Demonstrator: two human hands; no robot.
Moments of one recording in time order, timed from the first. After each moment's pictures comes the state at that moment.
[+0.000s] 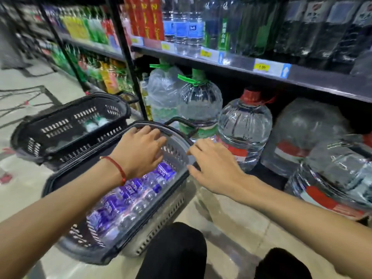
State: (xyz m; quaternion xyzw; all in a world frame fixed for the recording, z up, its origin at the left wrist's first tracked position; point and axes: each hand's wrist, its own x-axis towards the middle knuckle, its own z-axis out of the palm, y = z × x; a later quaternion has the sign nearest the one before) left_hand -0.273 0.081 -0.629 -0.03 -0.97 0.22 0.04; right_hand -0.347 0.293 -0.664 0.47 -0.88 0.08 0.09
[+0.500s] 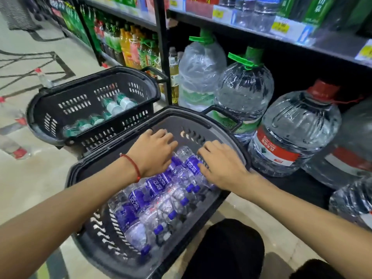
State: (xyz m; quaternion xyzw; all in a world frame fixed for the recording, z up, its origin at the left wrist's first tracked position) left_hand -0.279 -0.059 -0.715 -0.03 -0.98 0.18 -0.03; right_hand -0.379 0.147 -0.744 0.51 -0.86 0.02 0.04
